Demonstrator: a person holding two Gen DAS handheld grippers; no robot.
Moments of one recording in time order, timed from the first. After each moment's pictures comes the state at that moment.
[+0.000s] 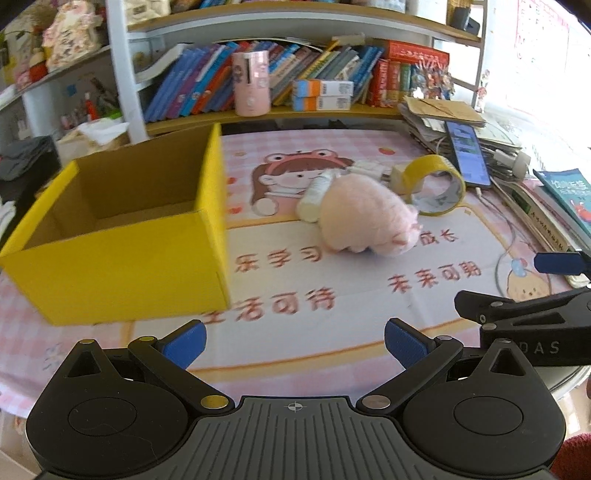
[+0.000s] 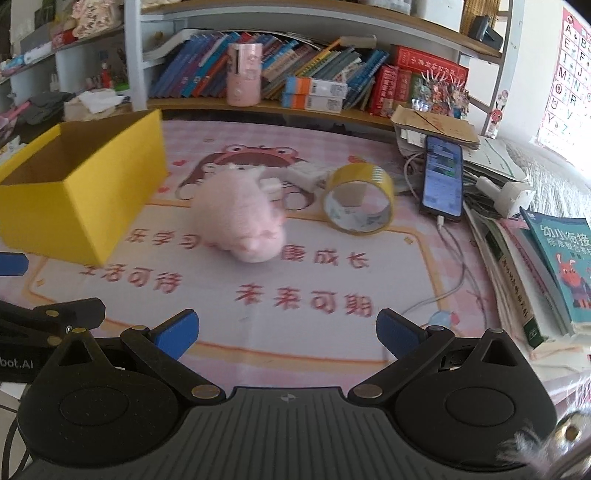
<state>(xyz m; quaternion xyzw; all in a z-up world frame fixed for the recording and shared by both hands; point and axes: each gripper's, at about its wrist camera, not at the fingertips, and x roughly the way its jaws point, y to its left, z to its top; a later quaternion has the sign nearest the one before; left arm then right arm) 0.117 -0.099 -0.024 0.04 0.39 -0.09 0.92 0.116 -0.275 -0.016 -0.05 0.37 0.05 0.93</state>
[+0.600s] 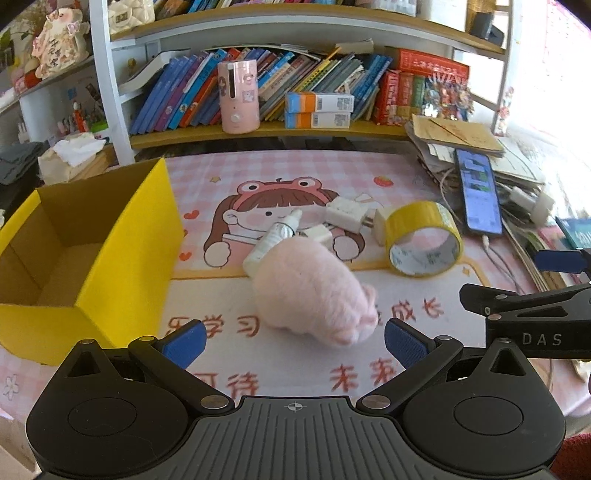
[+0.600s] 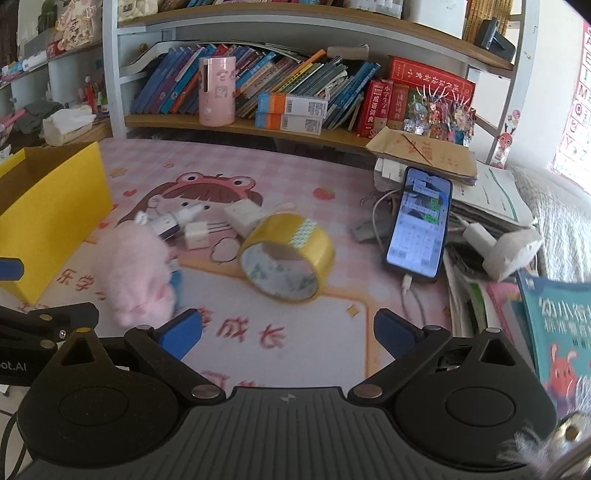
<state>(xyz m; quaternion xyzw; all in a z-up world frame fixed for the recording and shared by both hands) 0.191 -0.182 -0.018 0.01 0.39 -0.03 0.92 0.212 -0.368 -0.010 -0.07 0.35 0.09 0.93</state>
